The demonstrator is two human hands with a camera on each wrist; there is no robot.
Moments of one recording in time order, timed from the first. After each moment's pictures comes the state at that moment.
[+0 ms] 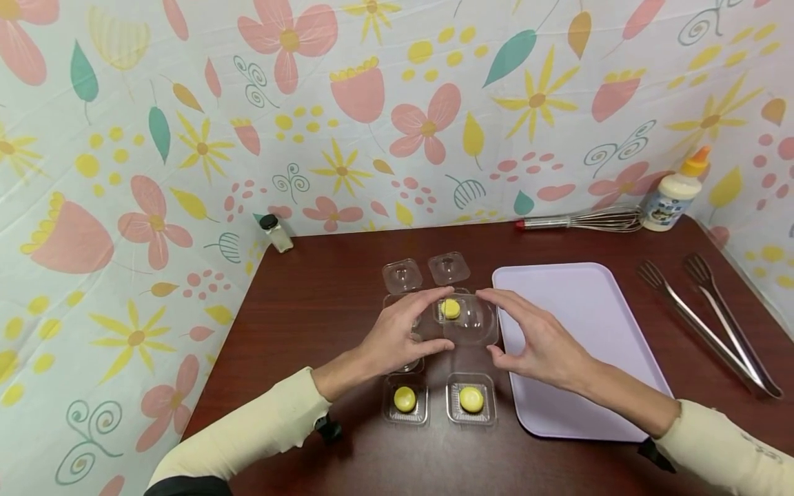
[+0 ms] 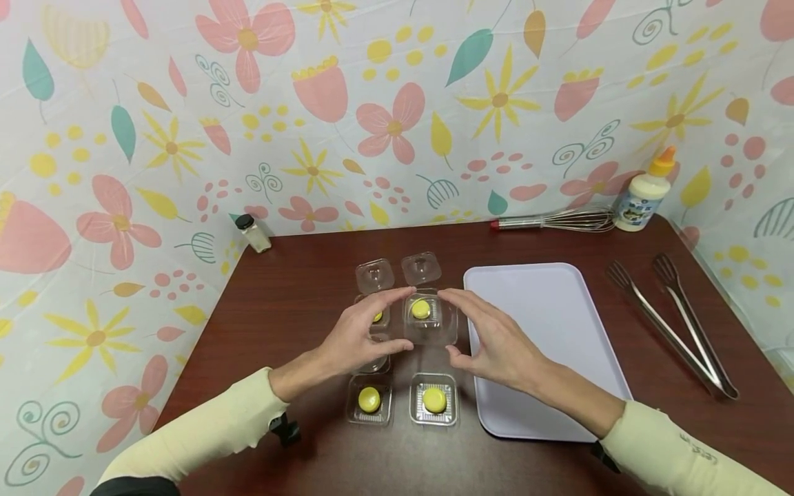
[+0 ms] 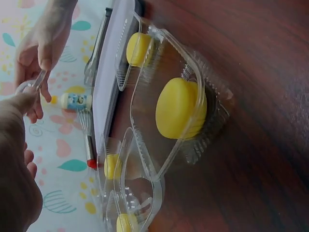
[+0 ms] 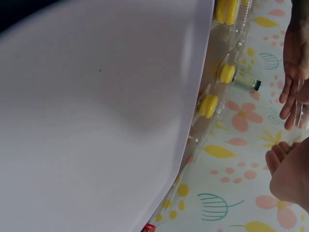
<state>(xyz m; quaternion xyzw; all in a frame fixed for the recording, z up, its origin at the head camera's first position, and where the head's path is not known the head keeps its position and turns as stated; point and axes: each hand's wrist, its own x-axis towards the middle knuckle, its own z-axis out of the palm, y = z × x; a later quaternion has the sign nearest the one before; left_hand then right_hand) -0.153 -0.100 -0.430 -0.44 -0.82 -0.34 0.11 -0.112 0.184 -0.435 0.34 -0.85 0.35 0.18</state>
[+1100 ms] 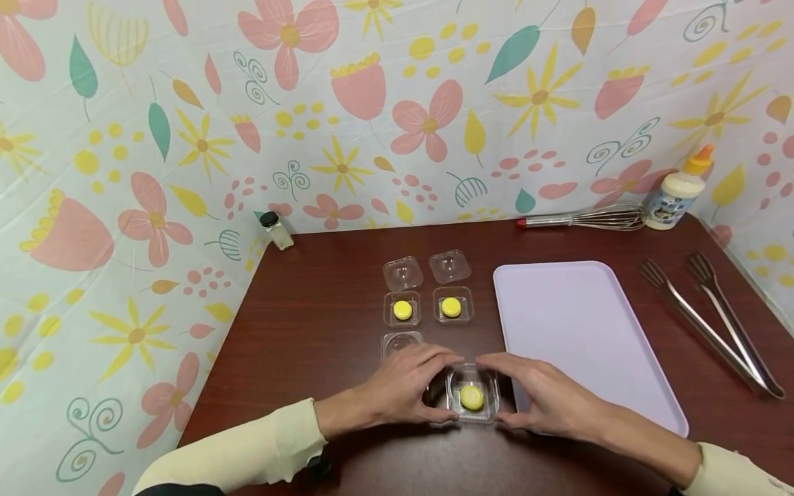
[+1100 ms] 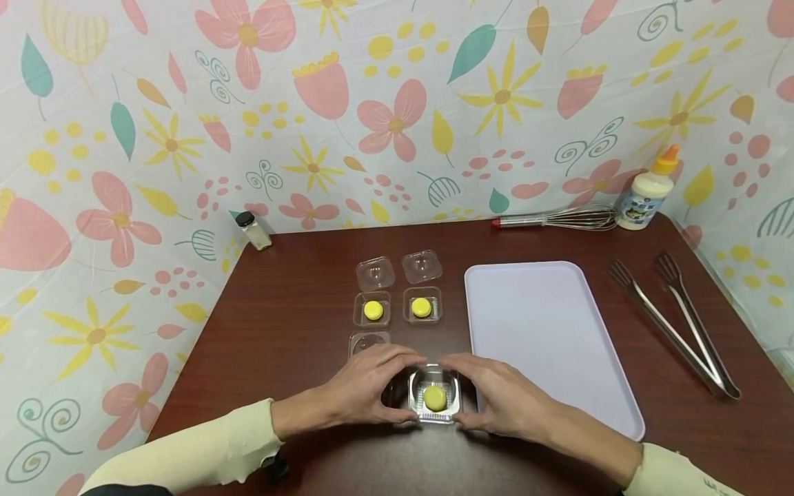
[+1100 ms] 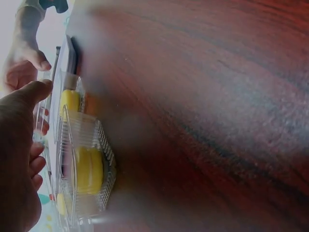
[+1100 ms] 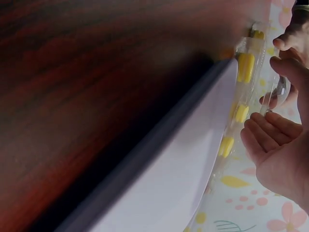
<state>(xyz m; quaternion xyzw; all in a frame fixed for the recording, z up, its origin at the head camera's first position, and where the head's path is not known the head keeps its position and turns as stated) -0.102 -0.105 -0.474 -0.50 -0.85 -0.14 0.07 -0.061 0.184 -0.466 0.40 -0.86 0.31 0.06</state>
